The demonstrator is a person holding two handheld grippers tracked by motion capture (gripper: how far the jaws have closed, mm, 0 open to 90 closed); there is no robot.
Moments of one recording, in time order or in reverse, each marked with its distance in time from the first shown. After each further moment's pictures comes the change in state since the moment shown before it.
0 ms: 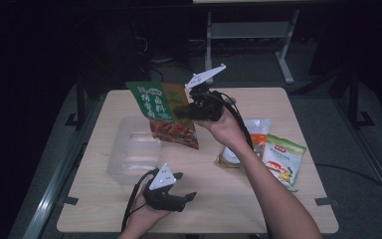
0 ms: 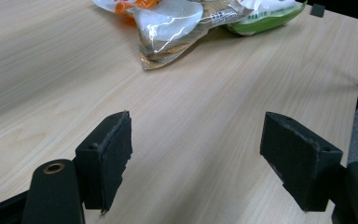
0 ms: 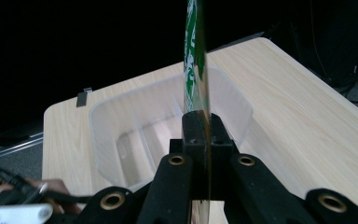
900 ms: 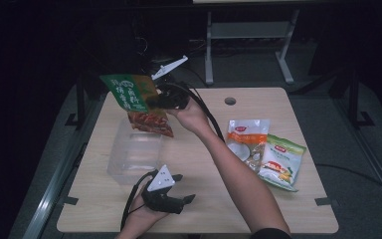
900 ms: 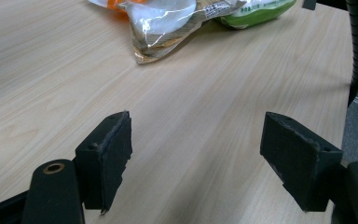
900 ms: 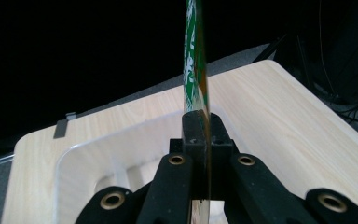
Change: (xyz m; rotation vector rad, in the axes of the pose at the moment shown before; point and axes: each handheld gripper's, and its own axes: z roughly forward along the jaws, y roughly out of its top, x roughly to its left) left arm 0.001 -0.006 0.000 -0.003 -0.028 0.007; right arm -0.013 0.043 0.079 -0.019 0.011 -0.024
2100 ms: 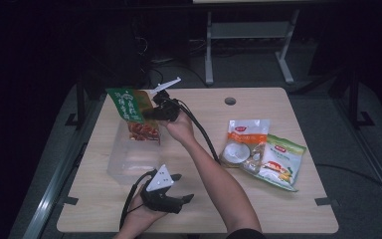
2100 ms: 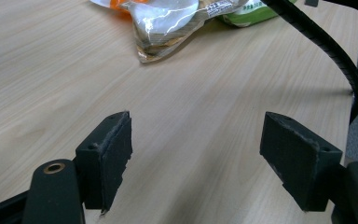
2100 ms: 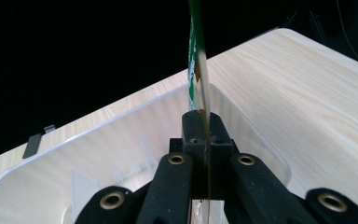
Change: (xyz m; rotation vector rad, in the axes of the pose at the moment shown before) left arm 0.003 -0.001 -0.002 -0.001 0.005 0.004; right arm -0.030 -0.052 0.084 -0.027 0.050 0.164
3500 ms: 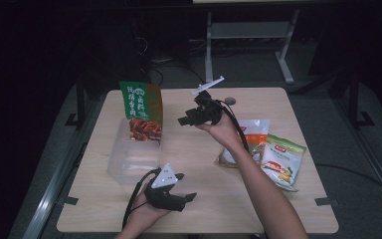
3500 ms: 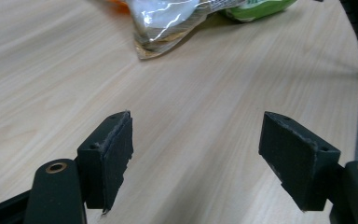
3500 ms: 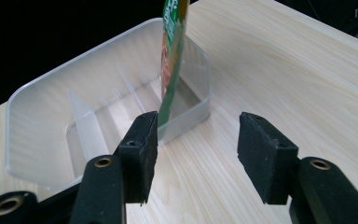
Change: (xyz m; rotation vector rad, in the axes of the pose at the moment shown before) left arm 0.001 0.003 0.012 0.028 -0.018 -0.016; right arm -0.022 -0.042 -0.112 0.097 -0.090 0.048
